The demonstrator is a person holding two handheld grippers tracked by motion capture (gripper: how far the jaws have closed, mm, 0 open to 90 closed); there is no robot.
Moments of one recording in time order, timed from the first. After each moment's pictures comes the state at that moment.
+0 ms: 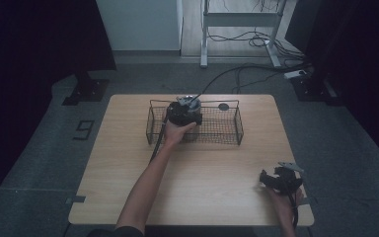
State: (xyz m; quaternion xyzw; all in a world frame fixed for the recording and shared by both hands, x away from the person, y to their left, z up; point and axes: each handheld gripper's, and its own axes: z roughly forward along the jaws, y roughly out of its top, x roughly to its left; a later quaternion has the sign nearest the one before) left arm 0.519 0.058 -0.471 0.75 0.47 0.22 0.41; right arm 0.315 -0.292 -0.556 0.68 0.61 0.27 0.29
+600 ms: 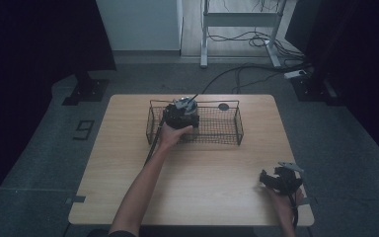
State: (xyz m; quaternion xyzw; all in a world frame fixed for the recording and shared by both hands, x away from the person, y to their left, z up) left arm 0.508 0.070 -0.470 0.75 0.46 0.24 0.41; right arm 0.315 -0.292 -0.556 0.68 0.61 0.27 0.29
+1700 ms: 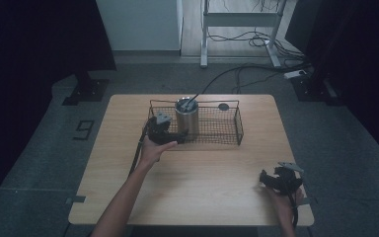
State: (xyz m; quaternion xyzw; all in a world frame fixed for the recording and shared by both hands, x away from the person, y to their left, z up) left arm 0.427 0.121 -0.448 0.76 0.43 0.20 0.44; right arm 0.315 -0.292 -0.556 0.68 0.61 0.27 0.29
